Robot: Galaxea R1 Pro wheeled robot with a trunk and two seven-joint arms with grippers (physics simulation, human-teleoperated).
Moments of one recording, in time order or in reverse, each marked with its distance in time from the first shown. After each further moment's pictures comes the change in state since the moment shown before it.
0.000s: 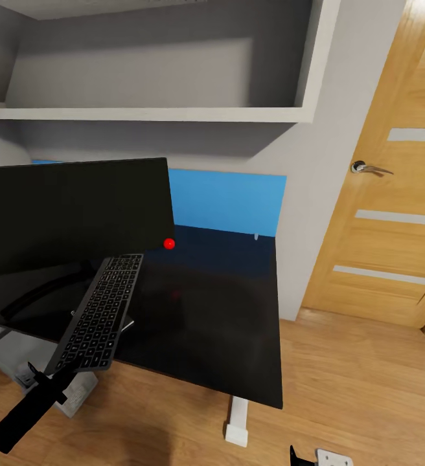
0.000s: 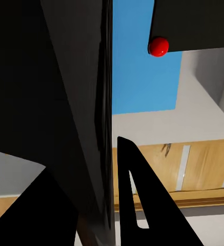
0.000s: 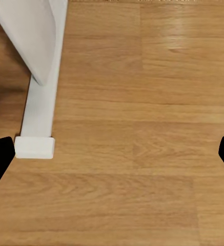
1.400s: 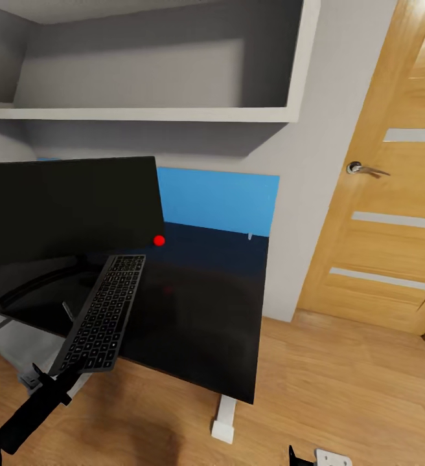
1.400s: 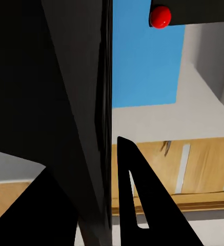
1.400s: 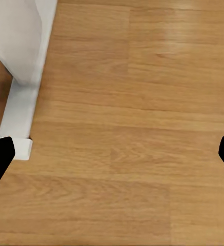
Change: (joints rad) left arm 0.000 -0.021 -0.002 0.001 -0.006 0.000 -0.001; right arm 0.000 0.005 0.000 0.000 0.000 0.000 -0.002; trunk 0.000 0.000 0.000
